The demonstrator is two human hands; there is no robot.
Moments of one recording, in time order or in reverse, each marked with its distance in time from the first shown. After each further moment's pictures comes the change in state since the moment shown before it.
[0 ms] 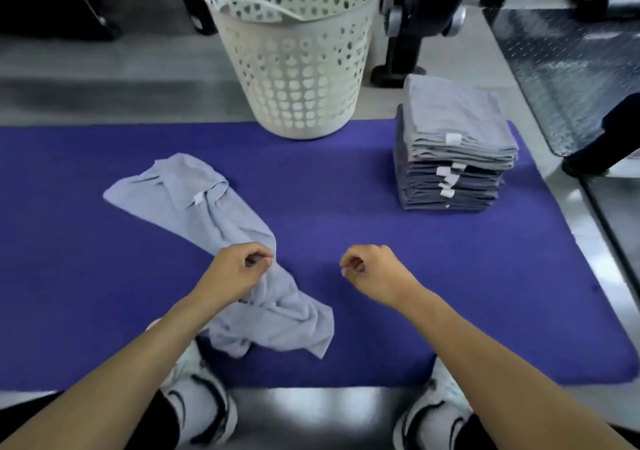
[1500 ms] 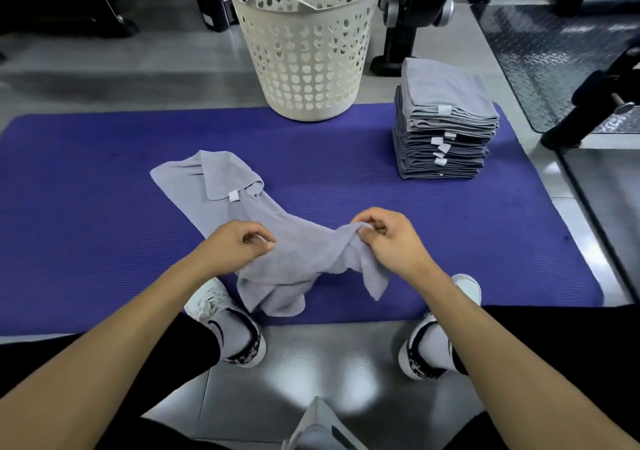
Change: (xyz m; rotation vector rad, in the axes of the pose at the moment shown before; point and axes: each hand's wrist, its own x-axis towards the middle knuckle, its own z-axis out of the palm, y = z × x) left_hand -0.103 0.006 -0.056 -0.014 -0.204 -0.026; right_hand -0.103 -0.061 0.015 0.483 0.256 -0.017
